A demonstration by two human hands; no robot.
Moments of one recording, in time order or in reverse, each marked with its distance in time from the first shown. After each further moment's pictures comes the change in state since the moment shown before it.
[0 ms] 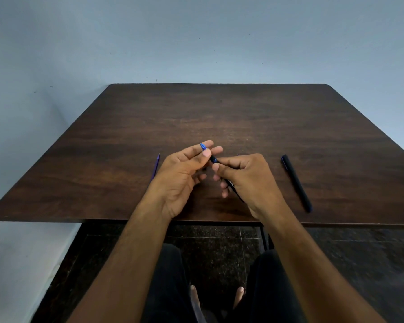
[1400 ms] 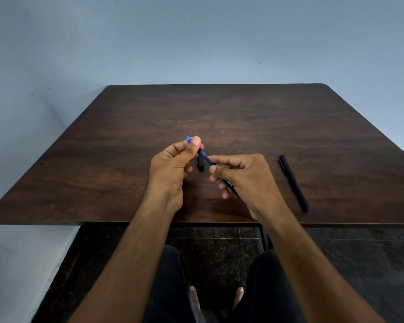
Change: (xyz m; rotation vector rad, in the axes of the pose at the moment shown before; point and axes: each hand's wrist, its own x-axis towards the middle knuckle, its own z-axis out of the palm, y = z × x) left_hand 0.008 0.003 0.009 -0.073 0.348 0.089; right_hand 0.001 0.001 -0.005 0.065 -0.010 0.029
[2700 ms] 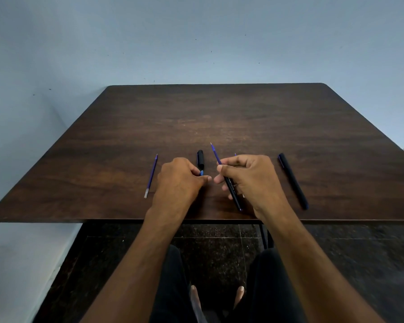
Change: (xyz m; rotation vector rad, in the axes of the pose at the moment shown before) left_hand -0.005 -0.010 -0.004 1.152 -0.005 0.085; right_hand -0.006 0.000 -0.003 -0.099 0.101 0.084
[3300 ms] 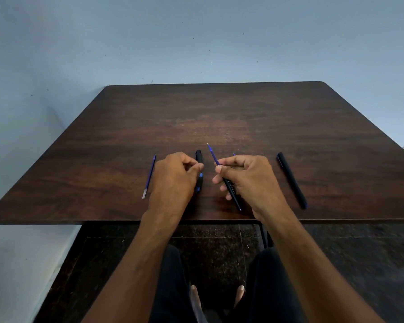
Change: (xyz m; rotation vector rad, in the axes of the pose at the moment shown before) left_hand -0.004 0.000 -0.002 -0.110 0.155 0.112; right_hand 0.001 0.004 -0.001 0.038 -0.040 -0.002
